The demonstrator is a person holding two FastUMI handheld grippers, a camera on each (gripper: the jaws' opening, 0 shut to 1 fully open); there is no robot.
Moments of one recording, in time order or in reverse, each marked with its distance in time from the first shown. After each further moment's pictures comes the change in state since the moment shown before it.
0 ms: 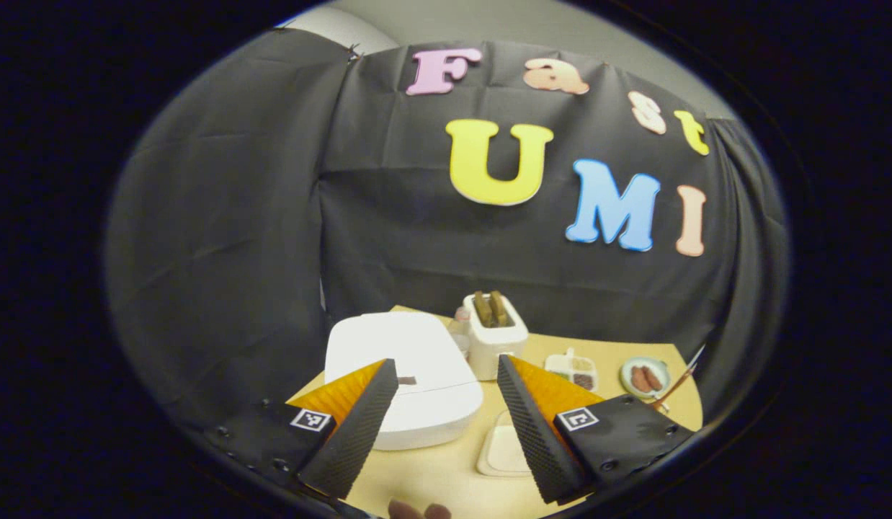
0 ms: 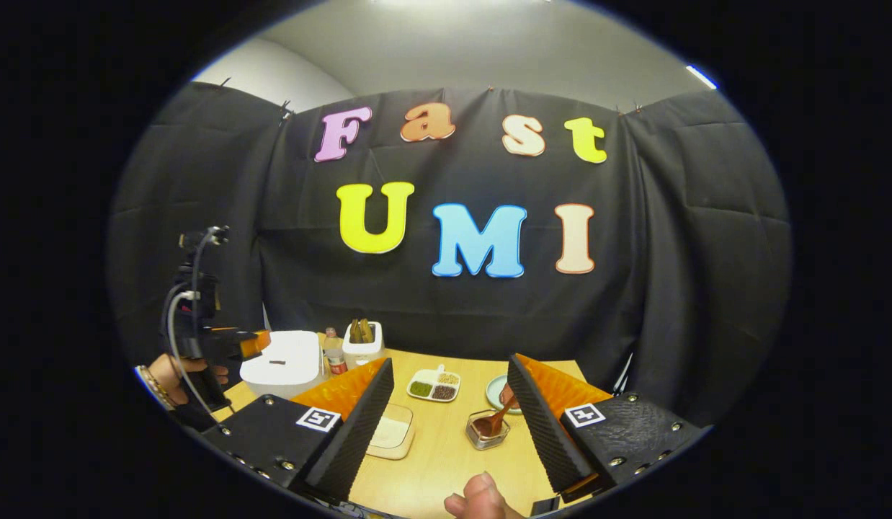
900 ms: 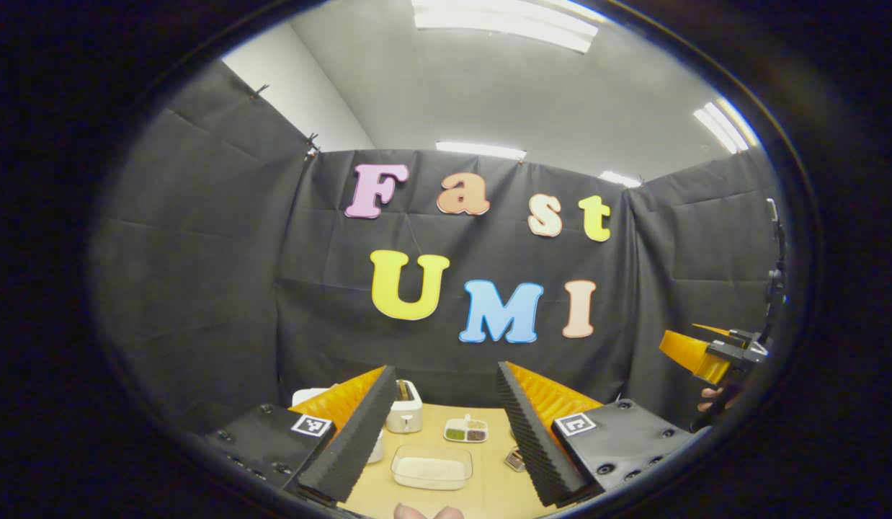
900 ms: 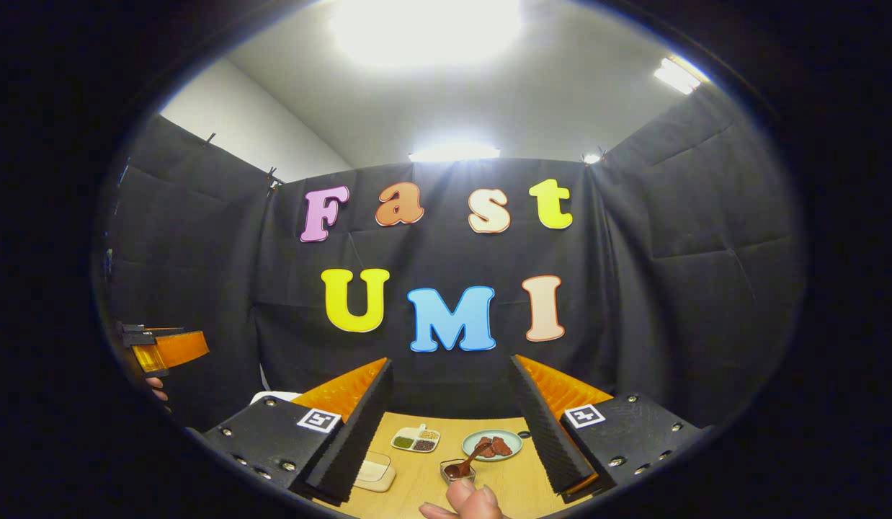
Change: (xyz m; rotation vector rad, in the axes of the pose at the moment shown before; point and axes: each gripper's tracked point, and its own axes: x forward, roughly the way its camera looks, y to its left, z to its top) left arm -0.272 -0.126 0.143 0.017 -0.319 -0.192; right arm -0.065 -0.071 0.095 0.046 -0.215 -0.072
